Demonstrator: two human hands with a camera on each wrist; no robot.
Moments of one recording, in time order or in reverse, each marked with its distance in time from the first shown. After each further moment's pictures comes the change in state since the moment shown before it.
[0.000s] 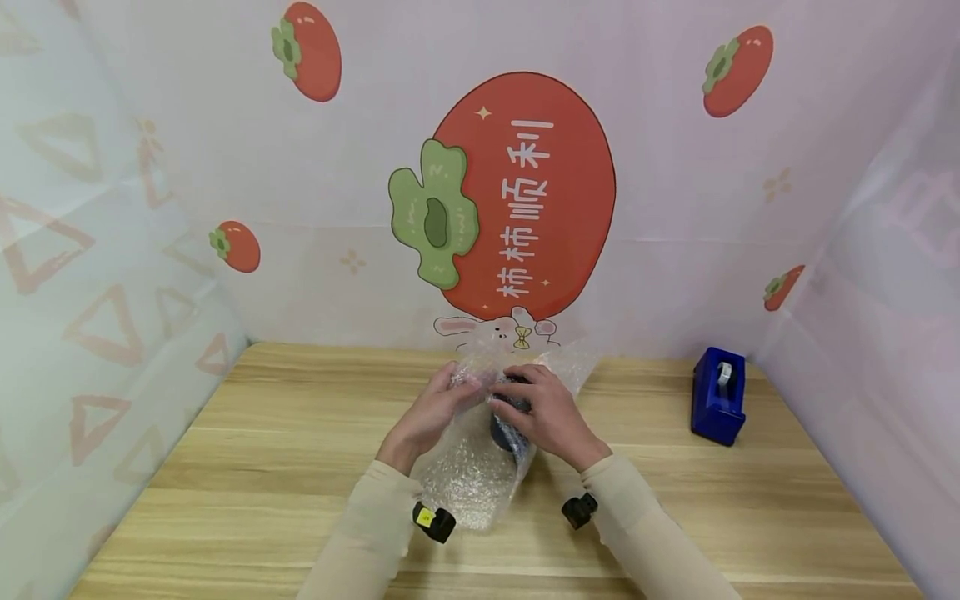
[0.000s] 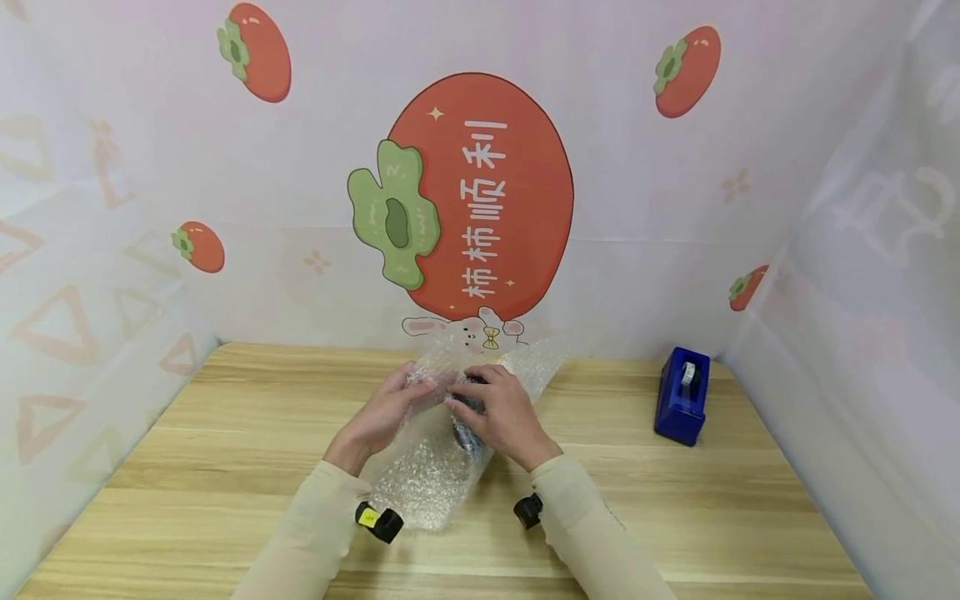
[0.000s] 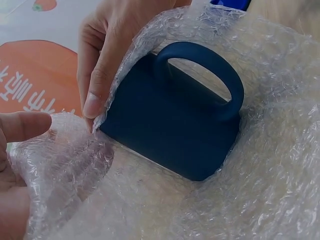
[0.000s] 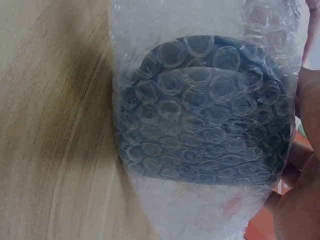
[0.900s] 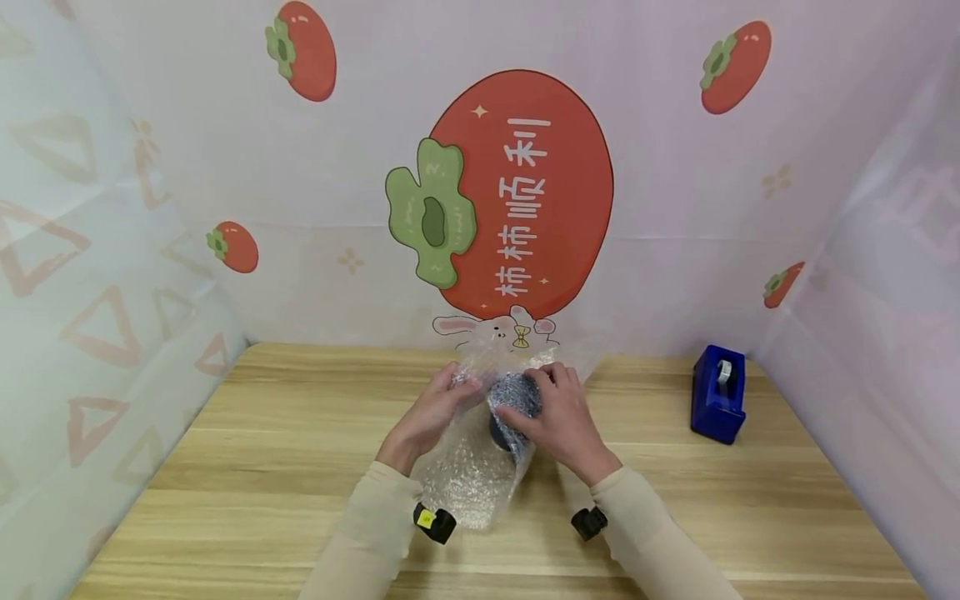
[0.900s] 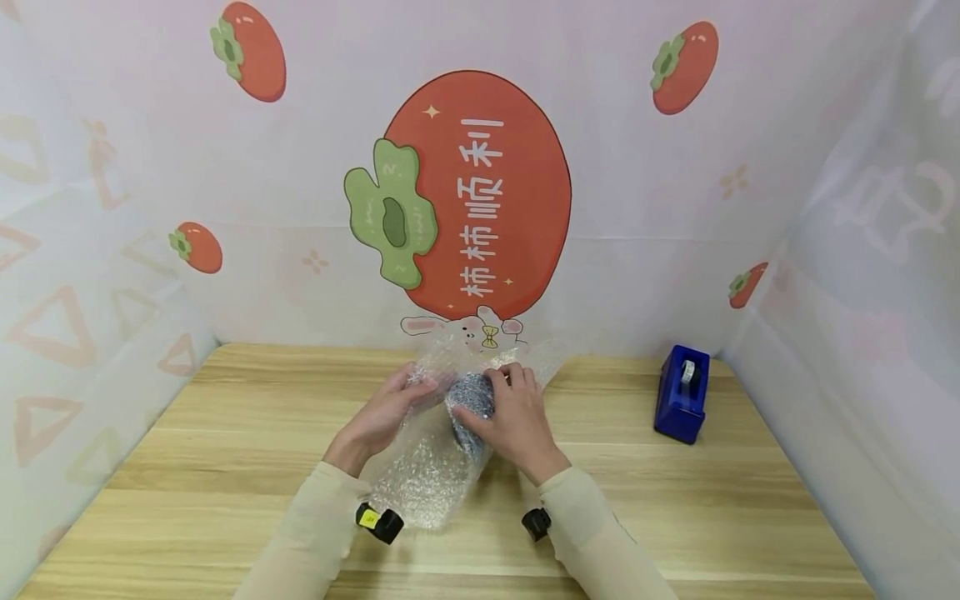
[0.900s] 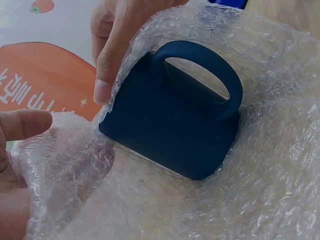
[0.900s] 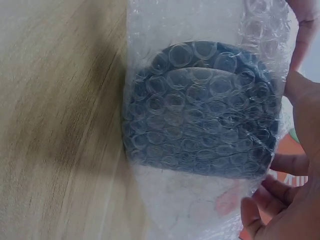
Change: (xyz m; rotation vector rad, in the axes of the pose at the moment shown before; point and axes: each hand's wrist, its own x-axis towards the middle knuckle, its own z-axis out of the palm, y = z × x) left_hand 0.001 0.000 0.003 -0.034 -0.015 -0.012; right_hand -0.015 -0.004 -0.007 -0.122 0.057 0.262
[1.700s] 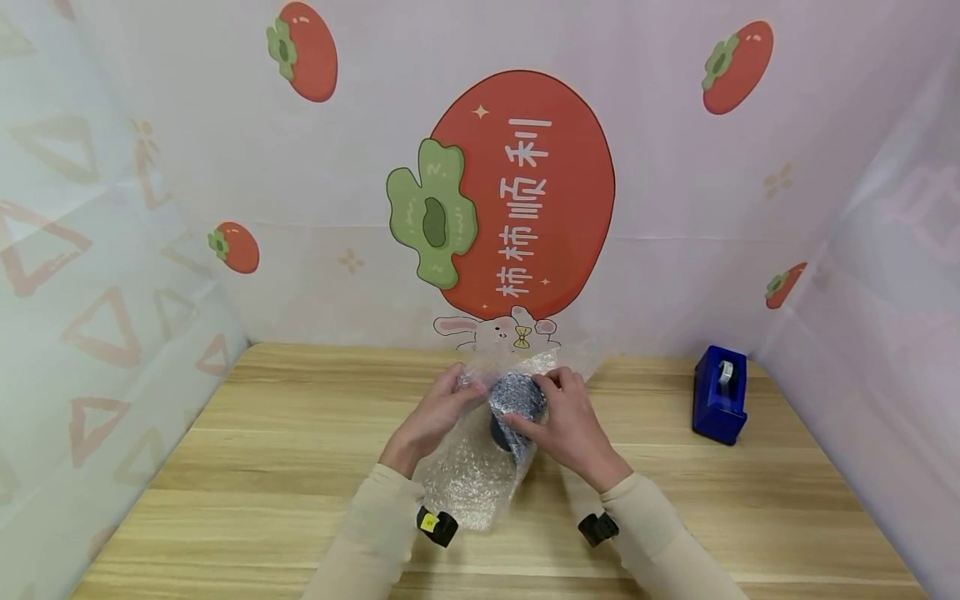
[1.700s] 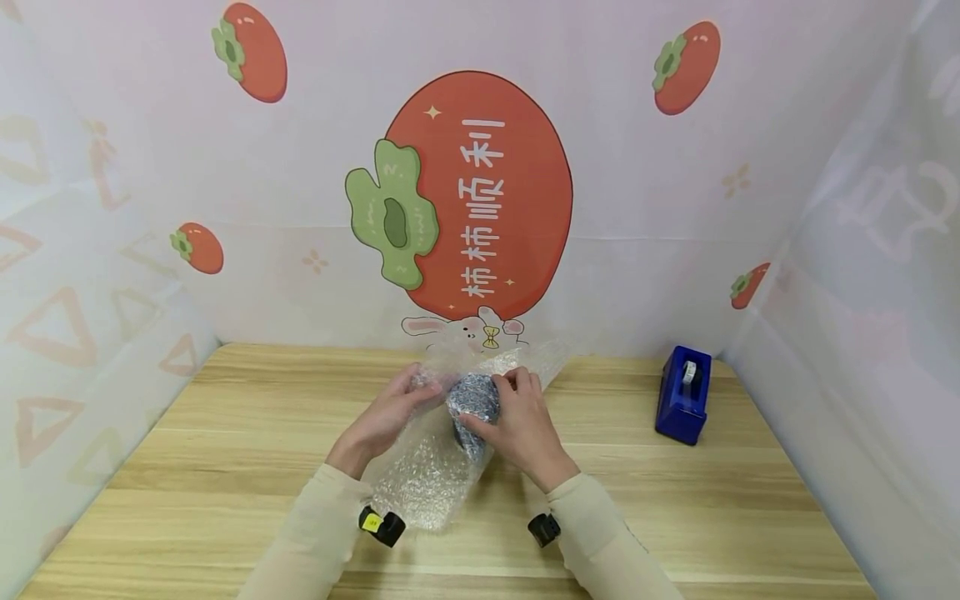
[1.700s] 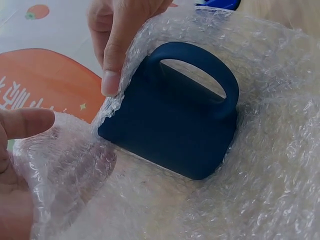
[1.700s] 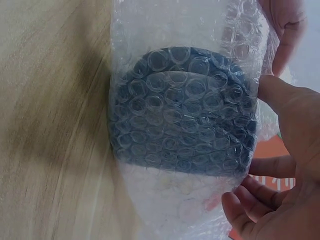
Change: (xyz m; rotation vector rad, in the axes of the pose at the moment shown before) left_hand -0.002 0.003 0.004 0.056 -0.014 0.031; right_hand -0.007 -0.004 -0.013 0.020 -0.082 0.053
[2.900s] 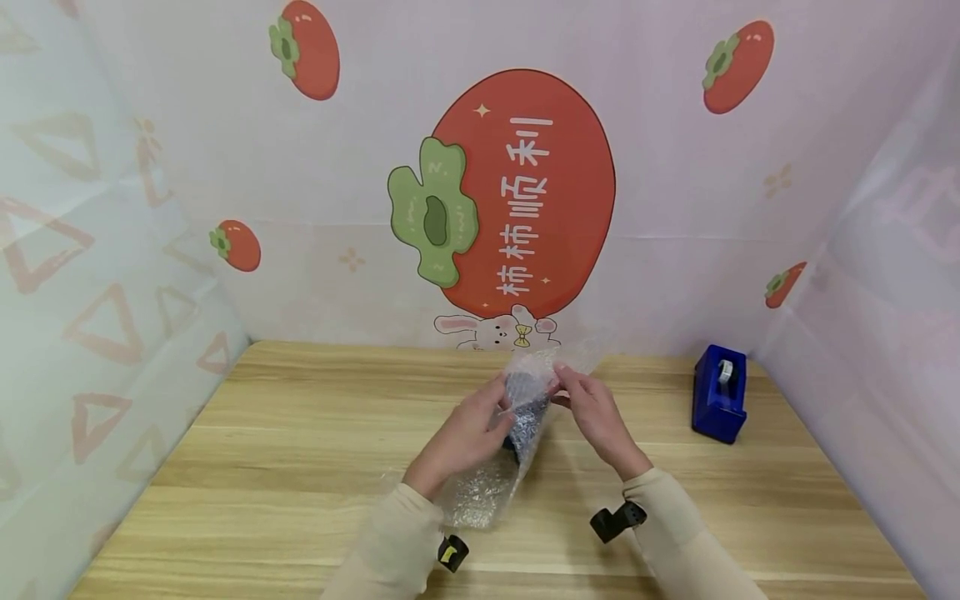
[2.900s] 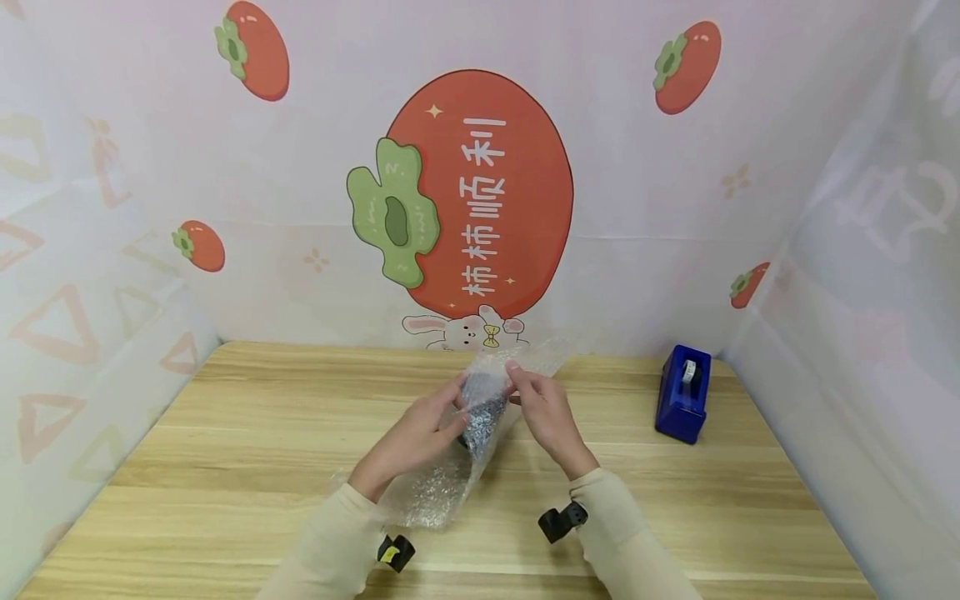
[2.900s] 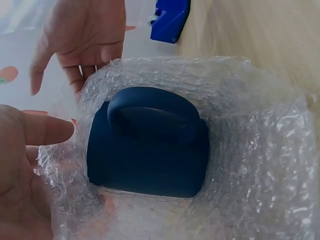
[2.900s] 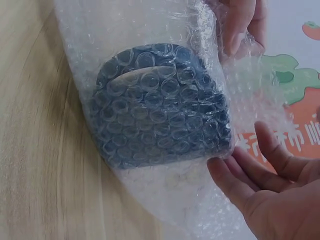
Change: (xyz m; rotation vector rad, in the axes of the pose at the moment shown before) left_hand -0.014 0.001 0.039 0.844 -0.032 0.213; right_hand 0.006 0.017 -0.021 0.748 -0.027 0.352
